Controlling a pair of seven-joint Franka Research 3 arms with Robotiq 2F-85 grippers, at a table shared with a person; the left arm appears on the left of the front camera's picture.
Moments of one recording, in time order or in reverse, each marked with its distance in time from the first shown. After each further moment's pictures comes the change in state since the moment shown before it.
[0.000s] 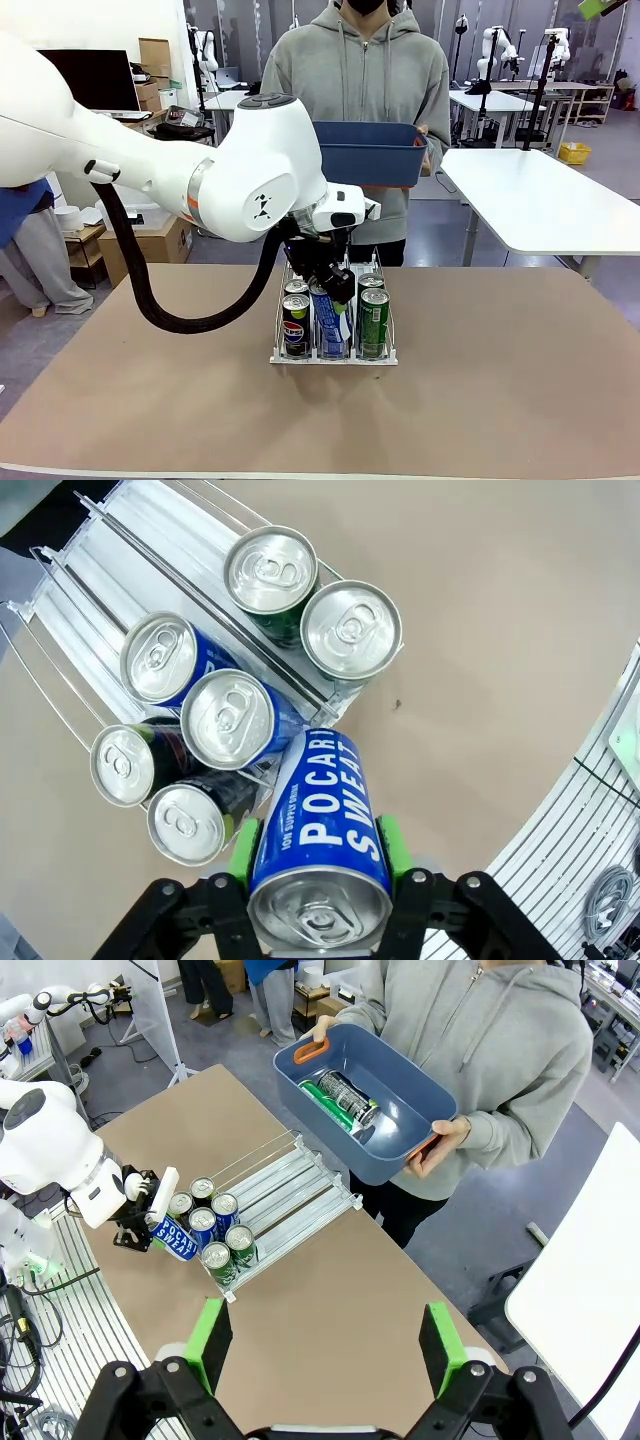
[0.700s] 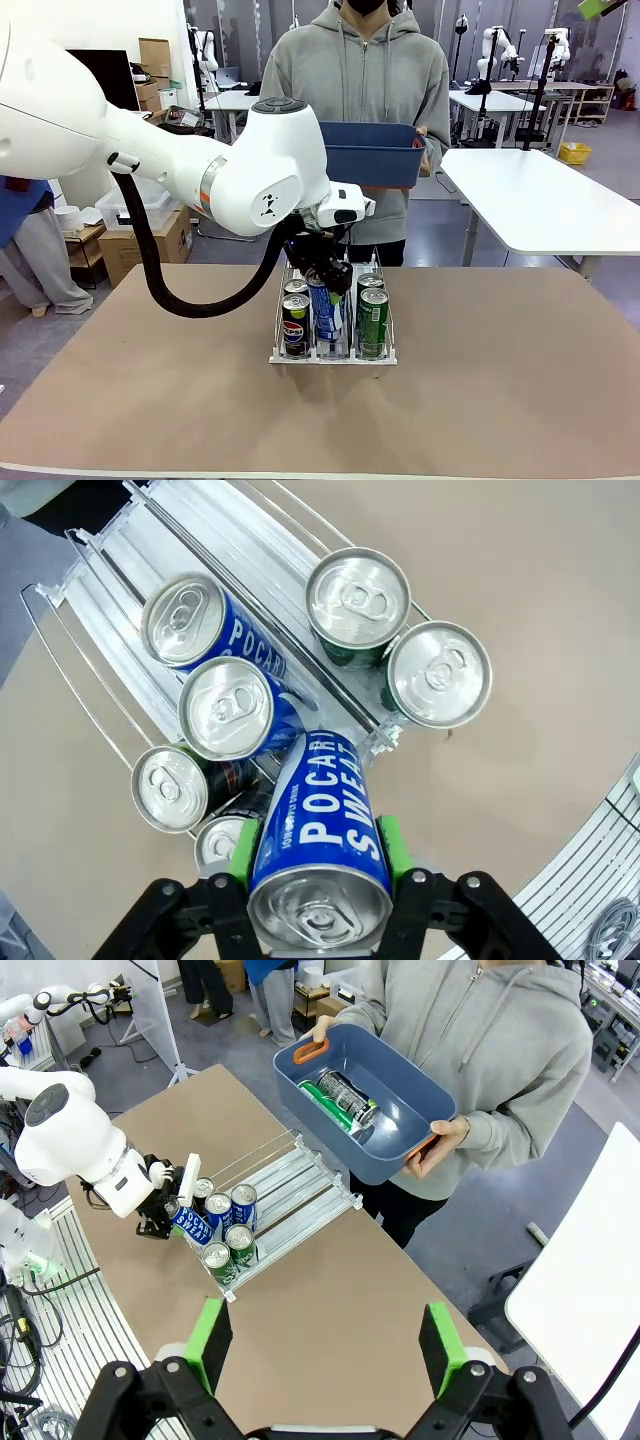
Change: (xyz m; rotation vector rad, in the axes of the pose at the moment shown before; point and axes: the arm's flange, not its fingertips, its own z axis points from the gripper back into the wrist) left arm 0.018 0.026 -0.017 0.062 0.020 0.075; right arm 0.000 0.000 0.000 0.000 0.000 0.000
